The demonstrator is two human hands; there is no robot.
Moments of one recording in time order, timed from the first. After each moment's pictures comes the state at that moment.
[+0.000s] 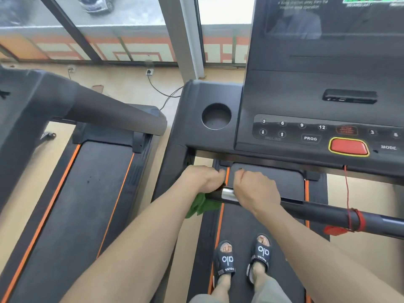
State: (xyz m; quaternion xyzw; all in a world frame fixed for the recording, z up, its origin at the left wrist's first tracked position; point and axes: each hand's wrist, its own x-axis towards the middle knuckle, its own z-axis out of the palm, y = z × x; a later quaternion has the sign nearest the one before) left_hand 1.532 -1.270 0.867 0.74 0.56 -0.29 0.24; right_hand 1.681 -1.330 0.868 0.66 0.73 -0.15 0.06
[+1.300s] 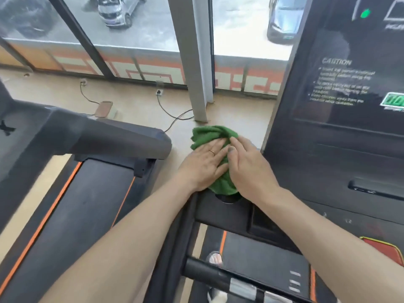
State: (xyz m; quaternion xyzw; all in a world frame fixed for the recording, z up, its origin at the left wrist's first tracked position) left_hand 1.495 -1.082 0.892 0.85 0.52 -0.04 0.12; right_hand 1.652 -1.123 0.956 0.61 0.73 -0.25 -0.17
